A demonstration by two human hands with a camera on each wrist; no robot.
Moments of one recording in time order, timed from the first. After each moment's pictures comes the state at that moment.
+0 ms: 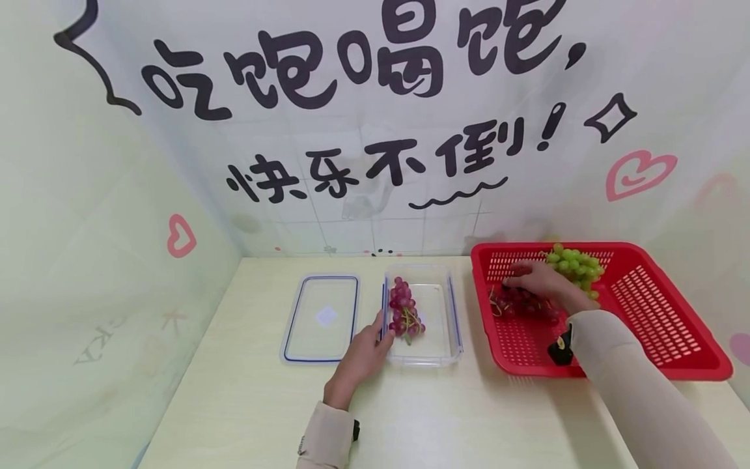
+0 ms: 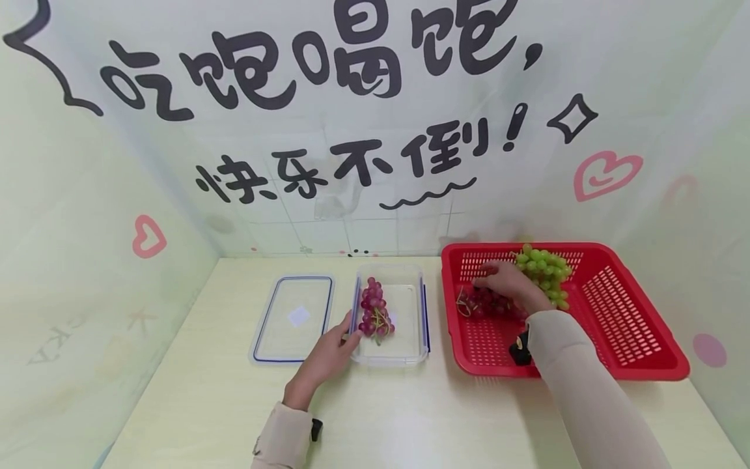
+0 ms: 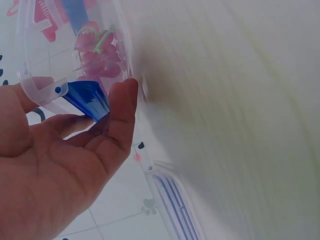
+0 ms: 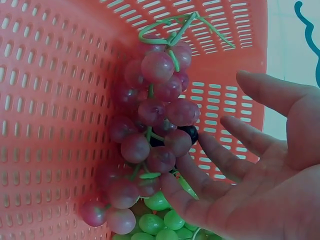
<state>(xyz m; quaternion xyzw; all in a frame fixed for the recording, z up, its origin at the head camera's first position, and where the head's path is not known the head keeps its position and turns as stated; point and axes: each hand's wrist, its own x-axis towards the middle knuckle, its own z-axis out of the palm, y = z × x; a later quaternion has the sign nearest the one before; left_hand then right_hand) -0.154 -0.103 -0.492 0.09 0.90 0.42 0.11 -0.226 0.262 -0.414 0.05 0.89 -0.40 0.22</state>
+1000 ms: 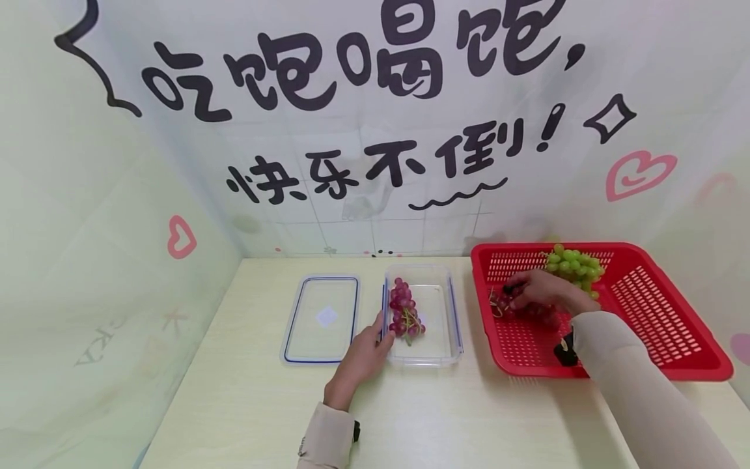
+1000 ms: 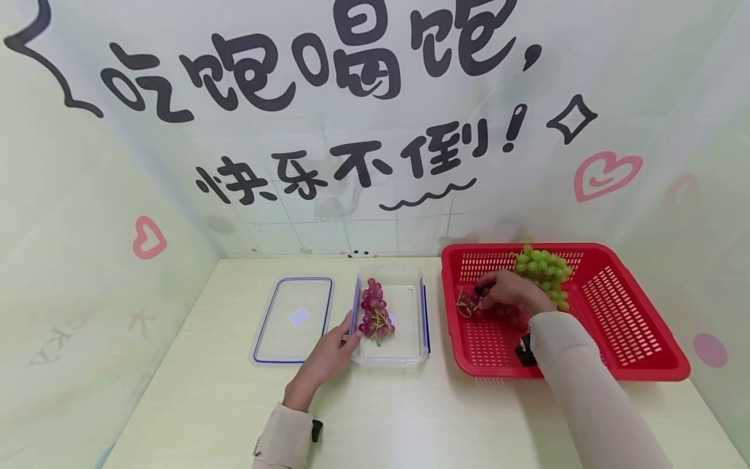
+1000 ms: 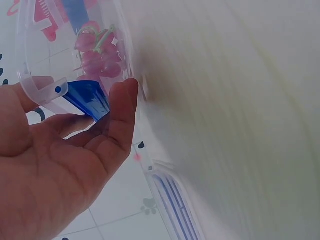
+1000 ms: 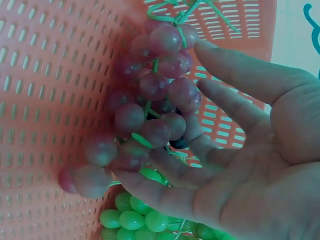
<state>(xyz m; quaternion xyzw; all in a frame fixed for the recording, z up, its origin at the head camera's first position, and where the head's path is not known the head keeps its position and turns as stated) -0.155 -0.103 -0.492 0.09 0.90 0.42 0.11 -0.221 0.270 -0.418 0.02 0.88 -0.39 0.28</state>
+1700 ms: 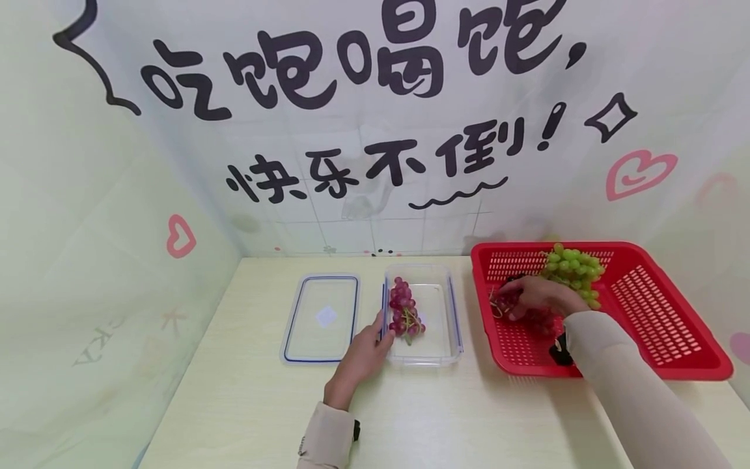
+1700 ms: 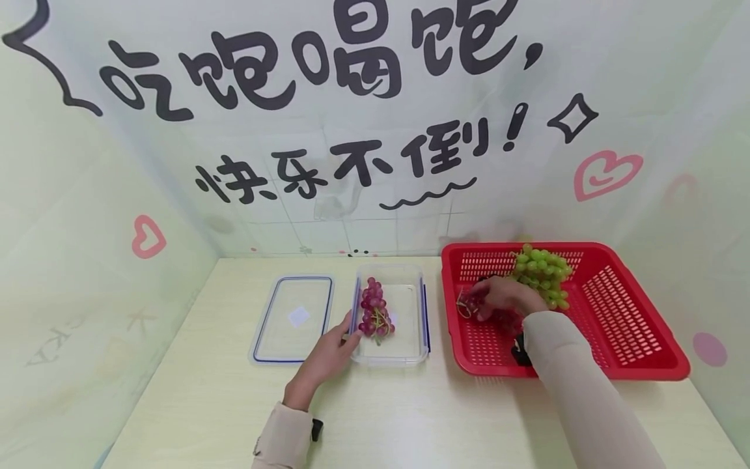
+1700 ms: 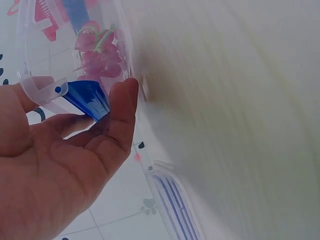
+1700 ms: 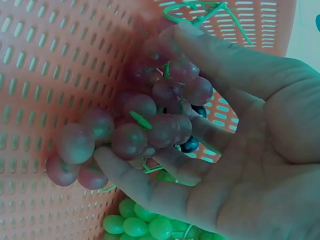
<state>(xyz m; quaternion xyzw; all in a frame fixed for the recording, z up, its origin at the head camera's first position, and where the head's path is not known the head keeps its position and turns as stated) -0.154 -0.104 -0.491 0.09 0.89 0.42 0.12 -0.218 0.261 -0.424 0.01 0.88 -0.36 0.31</state>
